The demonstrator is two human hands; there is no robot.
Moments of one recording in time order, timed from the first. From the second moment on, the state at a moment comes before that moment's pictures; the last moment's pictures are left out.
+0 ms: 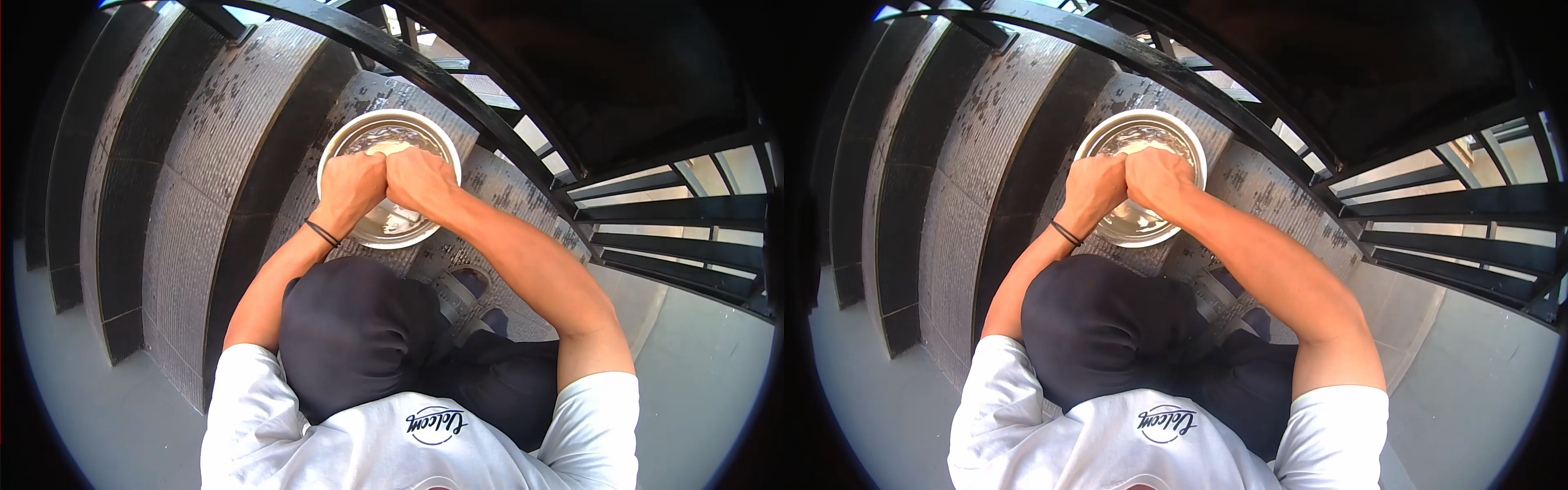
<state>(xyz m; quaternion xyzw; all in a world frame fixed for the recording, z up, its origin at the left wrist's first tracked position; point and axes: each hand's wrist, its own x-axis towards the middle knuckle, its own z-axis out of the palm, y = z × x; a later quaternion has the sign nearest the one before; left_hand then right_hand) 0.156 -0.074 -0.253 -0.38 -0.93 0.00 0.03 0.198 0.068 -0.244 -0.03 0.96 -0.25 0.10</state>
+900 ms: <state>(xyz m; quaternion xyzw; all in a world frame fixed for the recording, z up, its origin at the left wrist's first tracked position) 0.241 0.127 -0.180 -0.46 -0.72 -0.05 -0.52 0.441 0.236 -0.365 0.26 0.52 -0.81 -0.10</state>
